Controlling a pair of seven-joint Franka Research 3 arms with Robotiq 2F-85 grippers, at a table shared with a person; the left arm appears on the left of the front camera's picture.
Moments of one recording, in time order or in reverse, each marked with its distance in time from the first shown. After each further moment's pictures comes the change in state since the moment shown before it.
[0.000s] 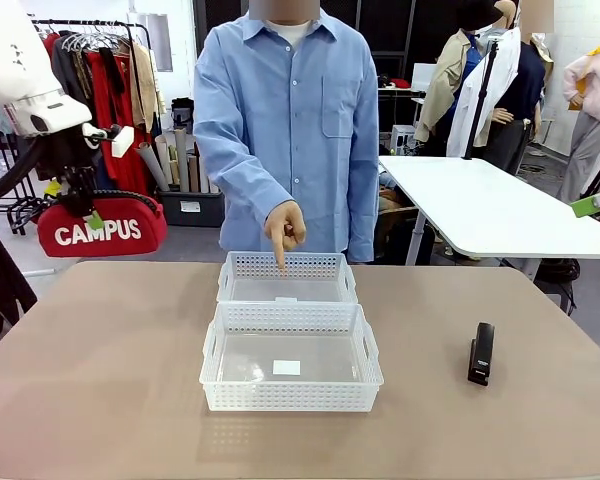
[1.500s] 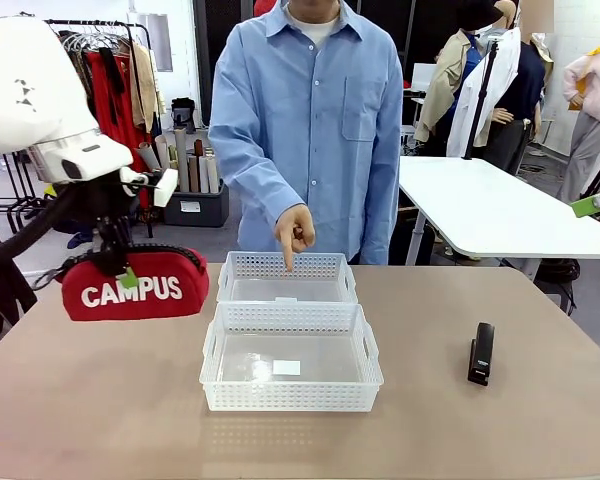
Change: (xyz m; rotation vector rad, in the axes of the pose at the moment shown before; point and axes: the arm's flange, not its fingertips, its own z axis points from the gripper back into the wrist) left arm 0.080 -0.145 -0.039 -0.072 -0.007 -0.011; right arm 0.000 0.000 0.000 0.000 0.000 0.000
